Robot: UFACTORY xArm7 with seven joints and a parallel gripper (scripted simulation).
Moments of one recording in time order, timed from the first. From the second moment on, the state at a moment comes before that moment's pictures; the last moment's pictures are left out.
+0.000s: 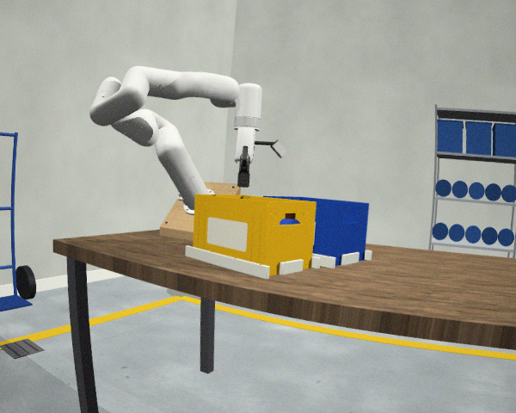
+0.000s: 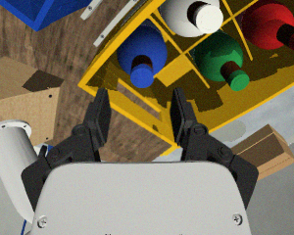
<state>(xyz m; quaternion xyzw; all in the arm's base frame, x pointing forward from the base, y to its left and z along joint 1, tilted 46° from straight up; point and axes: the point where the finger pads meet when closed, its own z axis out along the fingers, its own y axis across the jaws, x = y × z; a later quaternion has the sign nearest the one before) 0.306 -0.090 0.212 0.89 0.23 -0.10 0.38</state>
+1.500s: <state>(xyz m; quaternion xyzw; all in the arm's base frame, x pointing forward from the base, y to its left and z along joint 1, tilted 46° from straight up) 0.305 -0.128 0.176 0.89 0.23 -0.10 0.38</state>
